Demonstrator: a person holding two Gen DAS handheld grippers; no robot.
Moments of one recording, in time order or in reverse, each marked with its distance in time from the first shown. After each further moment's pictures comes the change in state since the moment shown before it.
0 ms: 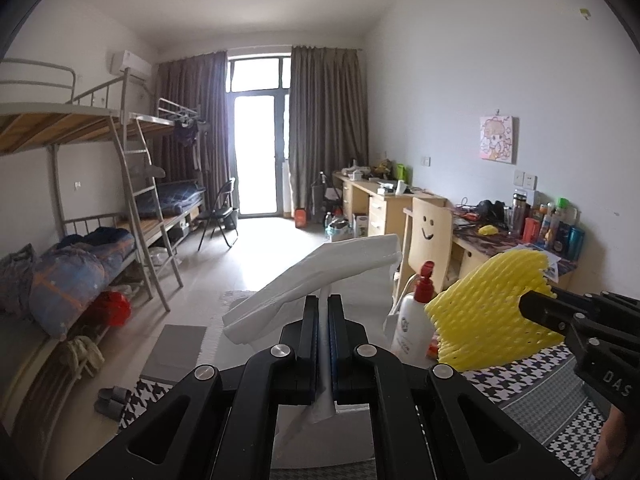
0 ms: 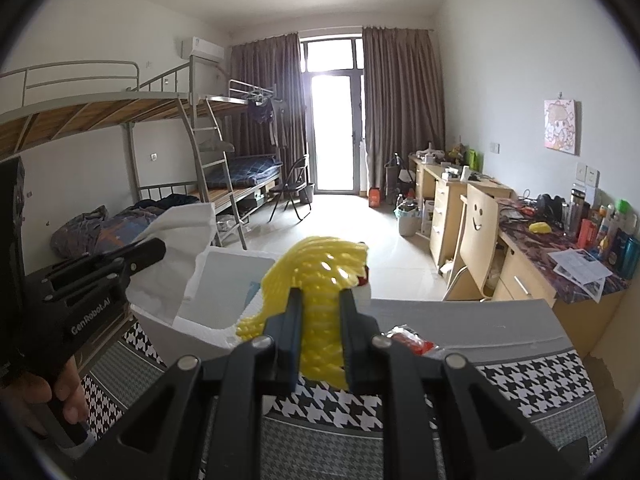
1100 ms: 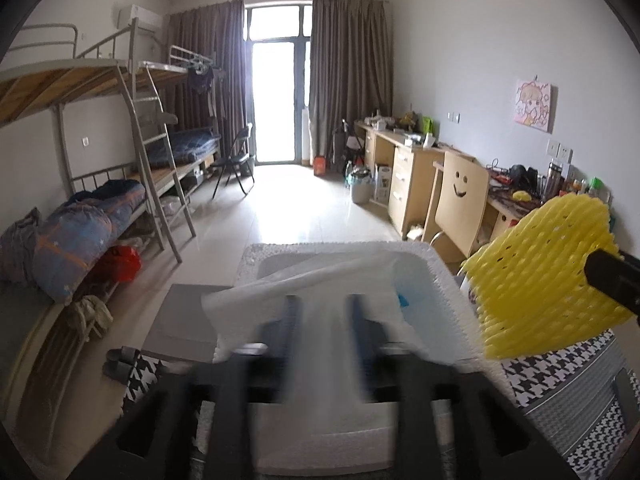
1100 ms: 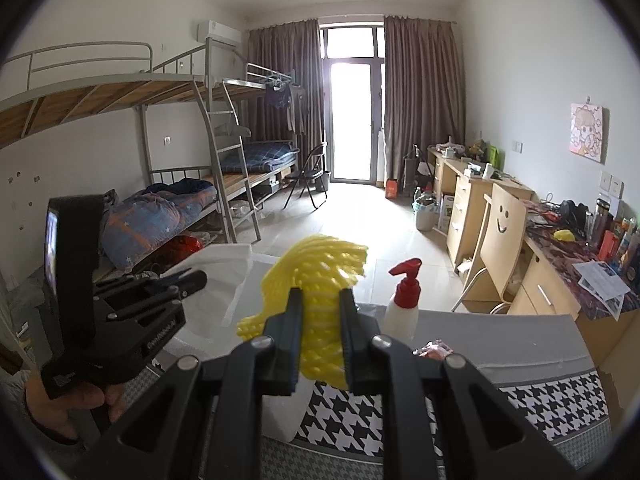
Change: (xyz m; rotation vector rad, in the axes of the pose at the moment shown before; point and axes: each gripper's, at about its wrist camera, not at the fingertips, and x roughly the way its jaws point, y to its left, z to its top) left arm 0.072 0.043 -0.013 -0.050 0.207 0.048; right arm 0.047 0.026 0.017 -0.041 0.054 0.044
